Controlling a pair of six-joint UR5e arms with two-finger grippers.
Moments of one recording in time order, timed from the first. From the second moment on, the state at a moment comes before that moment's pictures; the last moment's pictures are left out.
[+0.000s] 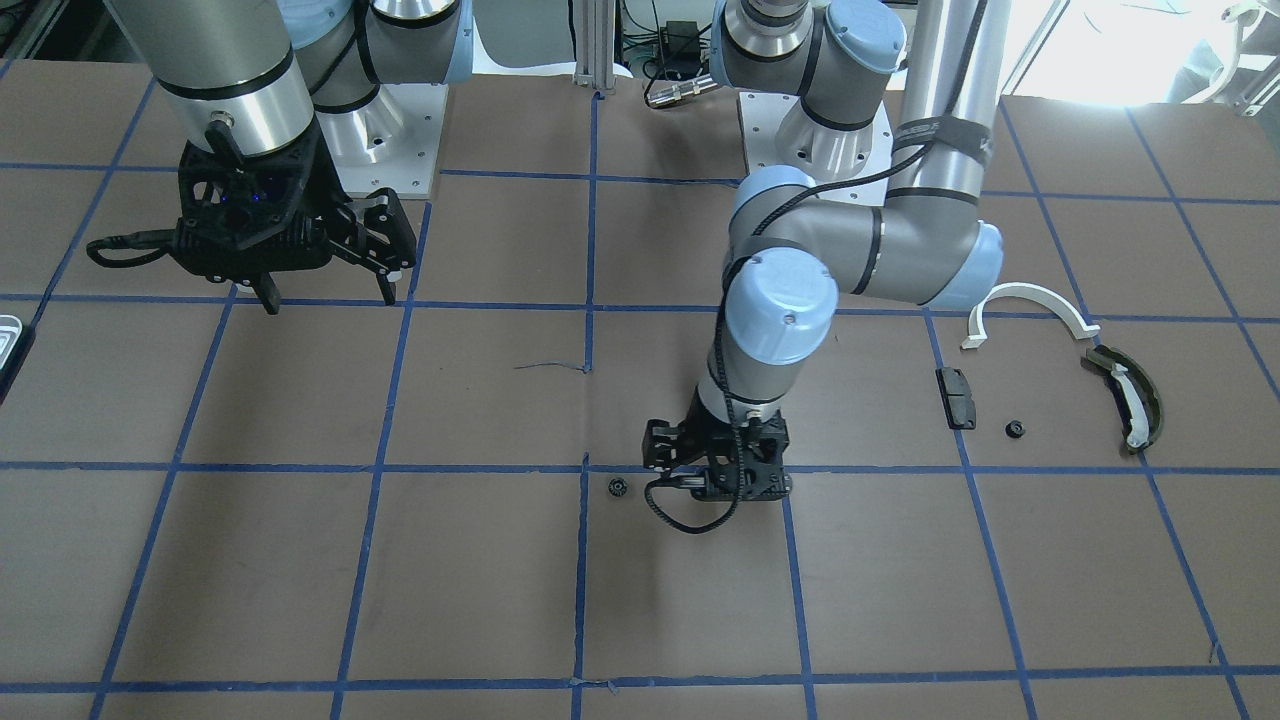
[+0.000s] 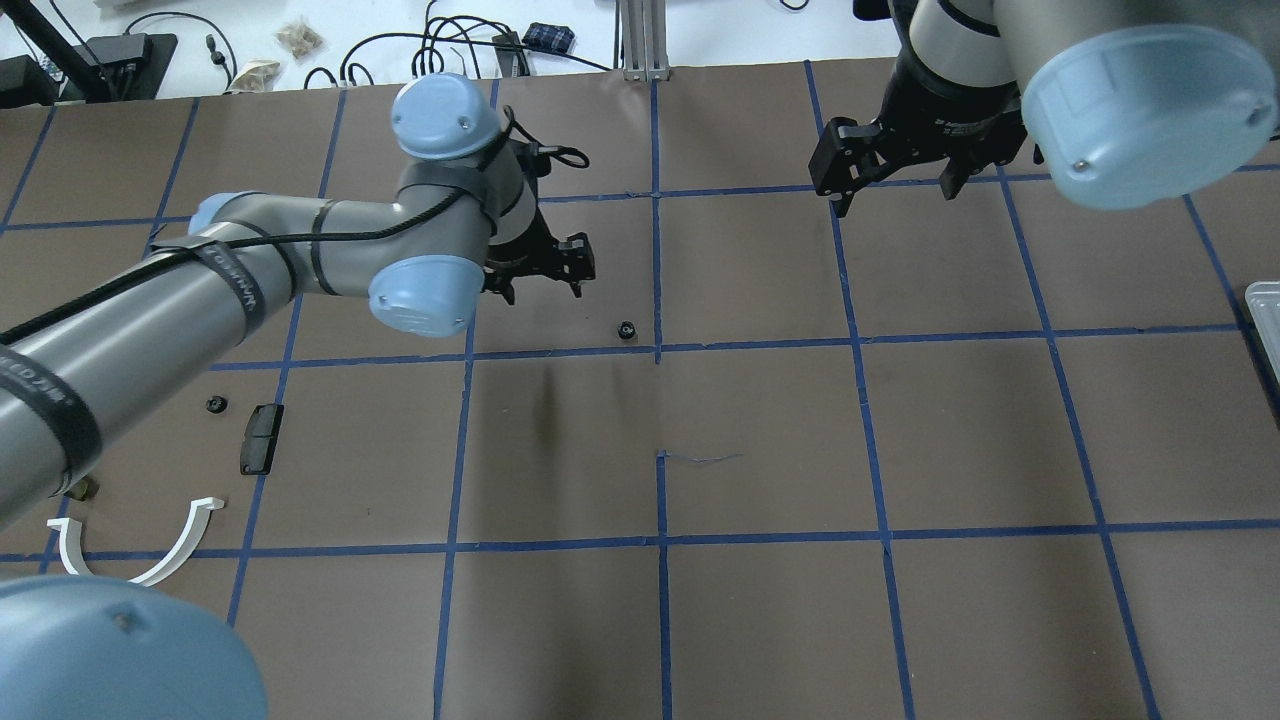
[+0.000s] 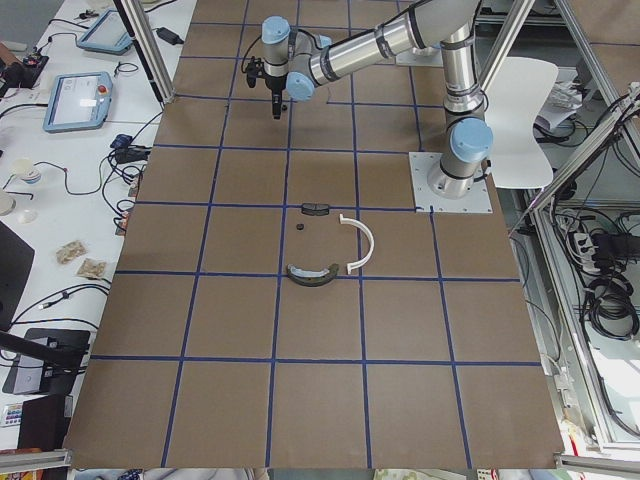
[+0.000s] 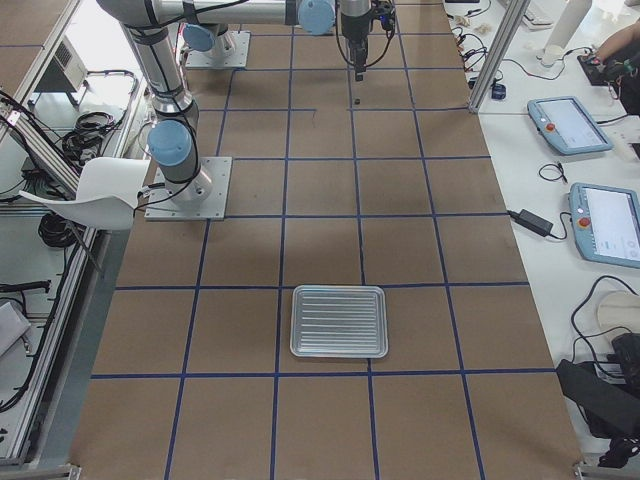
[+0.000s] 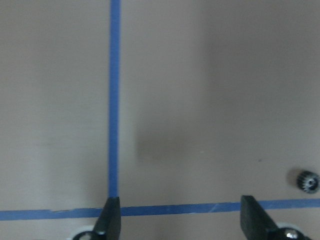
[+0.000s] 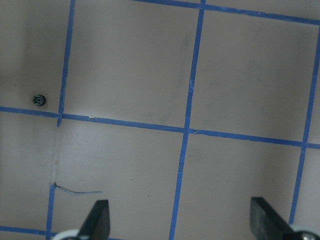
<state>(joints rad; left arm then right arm) -1.78 -2.02 -1.71 -0.90 1.53 -0.28 1.63 -1.53 1.58 -1.72 -1.58 -0.07</state>
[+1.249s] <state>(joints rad) -1.91 -2.19 -1.60 -0.90 1.61 -0.46 1.62 -1.54 1.58 -1.69 -1.57 -0.09</state>
